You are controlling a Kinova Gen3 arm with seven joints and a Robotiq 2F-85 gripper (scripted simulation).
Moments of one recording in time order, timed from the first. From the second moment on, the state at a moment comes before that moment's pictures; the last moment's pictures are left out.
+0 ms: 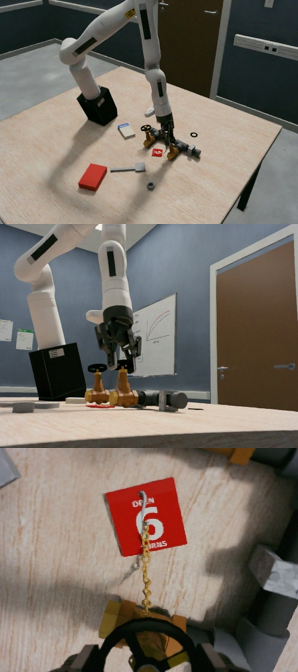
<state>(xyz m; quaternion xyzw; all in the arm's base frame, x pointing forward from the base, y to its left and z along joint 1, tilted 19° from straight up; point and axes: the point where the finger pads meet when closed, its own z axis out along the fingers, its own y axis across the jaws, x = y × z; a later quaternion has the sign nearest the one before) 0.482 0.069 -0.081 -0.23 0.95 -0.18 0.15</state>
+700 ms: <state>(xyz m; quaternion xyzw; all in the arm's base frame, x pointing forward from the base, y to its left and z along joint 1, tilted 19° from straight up) 0.482 0.069 -0.081 -0.65 0.72 -0.23 0.05</state>
